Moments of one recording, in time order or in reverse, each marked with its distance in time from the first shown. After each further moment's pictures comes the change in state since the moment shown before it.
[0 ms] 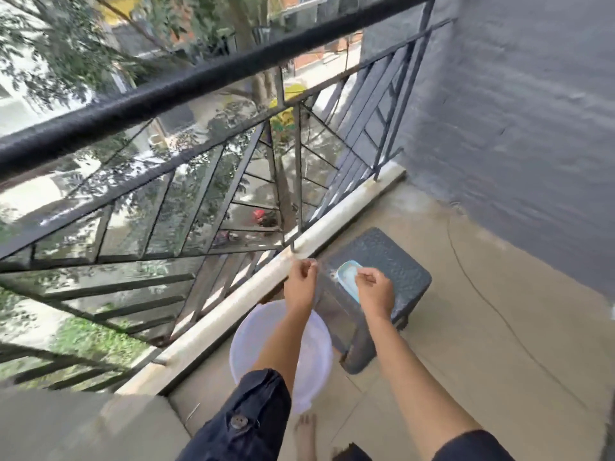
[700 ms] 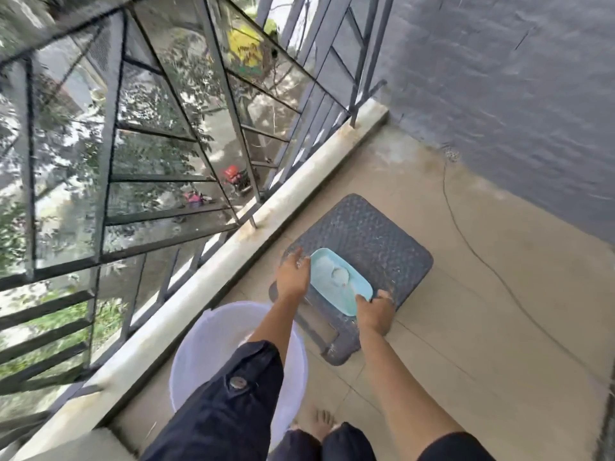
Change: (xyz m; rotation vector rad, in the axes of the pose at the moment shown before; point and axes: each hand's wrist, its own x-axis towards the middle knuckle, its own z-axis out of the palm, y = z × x) left_hand 0.161 -0.096 0.160 0.257 -0.273 -0.163; right_hand 0.166 0.162 0.057 -0.090 0.170 0.398
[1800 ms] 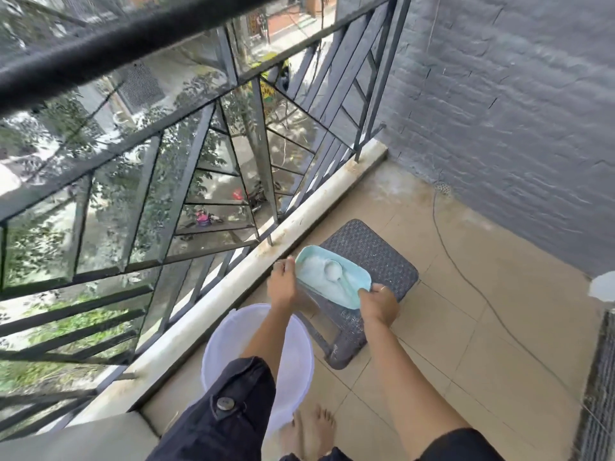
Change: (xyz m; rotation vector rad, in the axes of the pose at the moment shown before) left_hand -0.136 0.057 -0.100 -0.252 0.160 -0.040; right_hand -0.125 -0.085 -0.091 -0.037 -0.072 -0.081
